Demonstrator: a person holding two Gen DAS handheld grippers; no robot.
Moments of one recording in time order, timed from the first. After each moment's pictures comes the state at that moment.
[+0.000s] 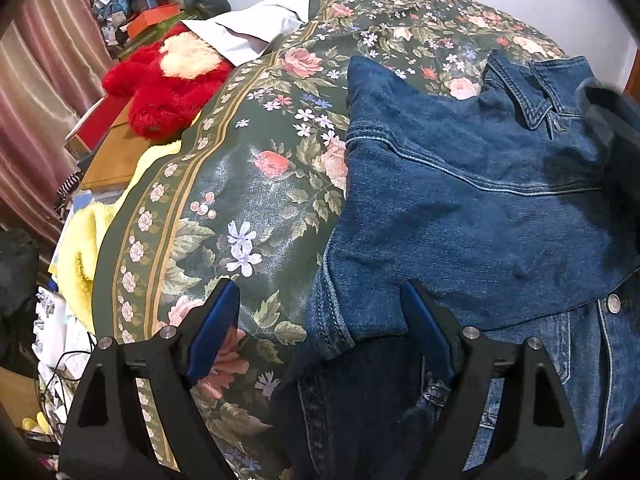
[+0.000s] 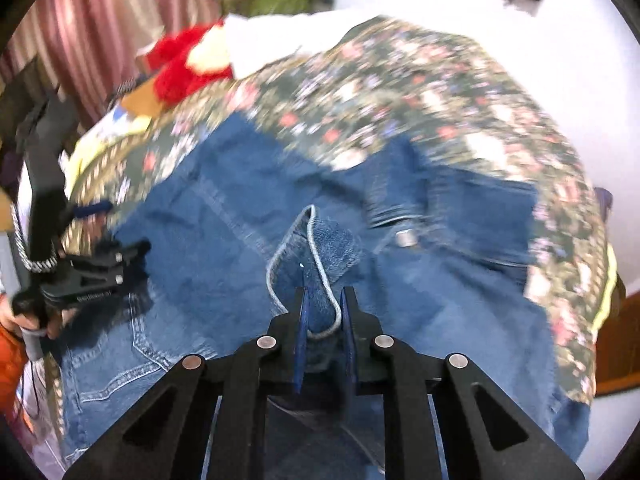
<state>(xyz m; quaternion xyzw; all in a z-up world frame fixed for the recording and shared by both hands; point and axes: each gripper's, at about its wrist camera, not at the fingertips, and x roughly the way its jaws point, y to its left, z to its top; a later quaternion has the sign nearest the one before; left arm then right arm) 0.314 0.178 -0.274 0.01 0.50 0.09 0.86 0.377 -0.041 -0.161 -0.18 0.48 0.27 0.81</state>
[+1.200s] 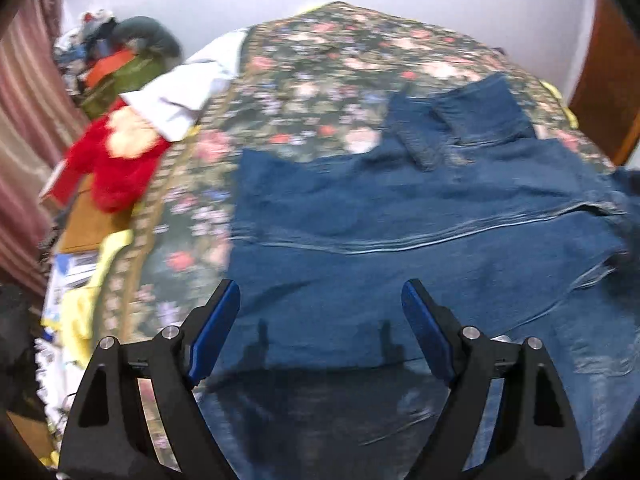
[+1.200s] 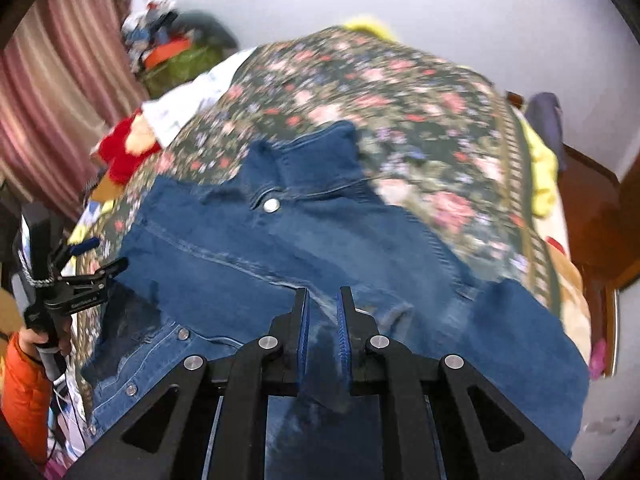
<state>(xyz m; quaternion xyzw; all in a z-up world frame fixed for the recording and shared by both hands) 0.336 0.089 -0.214 0.04 0.47 0.00 0.88 0.364 -0.199 -0.132 -0.03 0.50 0.19 0.84</state>
